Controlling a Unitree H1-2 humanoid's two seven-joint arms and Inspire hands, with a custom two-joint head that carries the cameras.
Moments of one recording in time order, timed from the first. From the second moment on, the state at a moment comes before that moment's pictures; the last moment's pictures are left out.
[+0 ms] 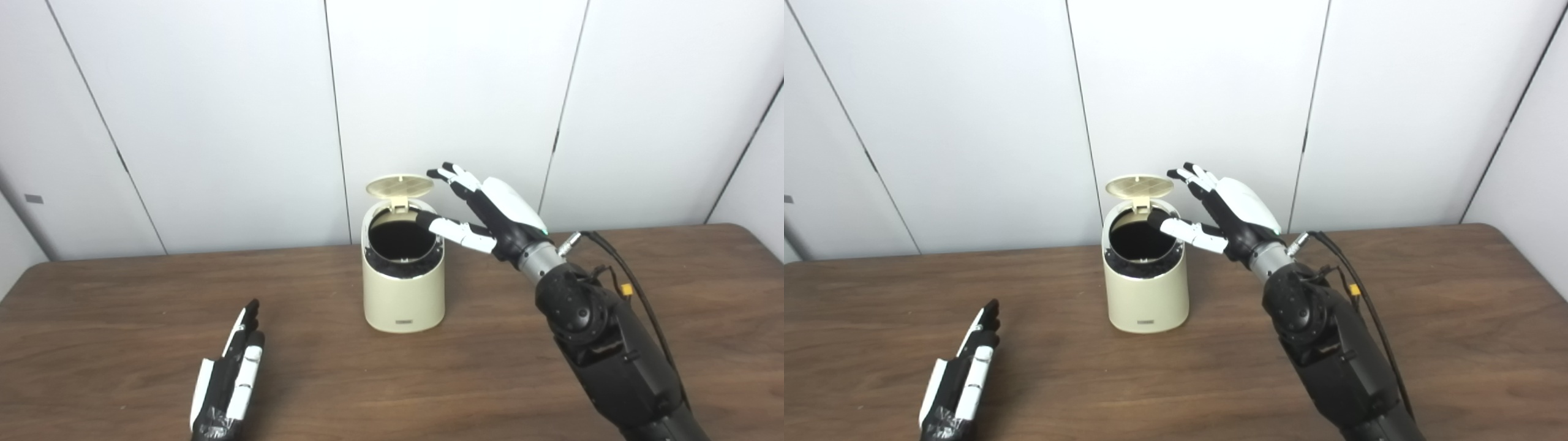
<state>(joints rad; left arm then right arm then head) -0.03 0.08 0.03 -0.01 0.07 -0.10 -0.01 -0.63 -0.27 0.27 -0.03 -0.60 0.27 0.21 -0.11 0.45</state>
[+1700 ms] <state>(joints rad) 0.00 0.06 0.00 -0.08 0.12 -0.02 0.01 -0.56 -0.35 0.41 -0.18 -0.84 0.24 0.40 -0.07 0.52</state>
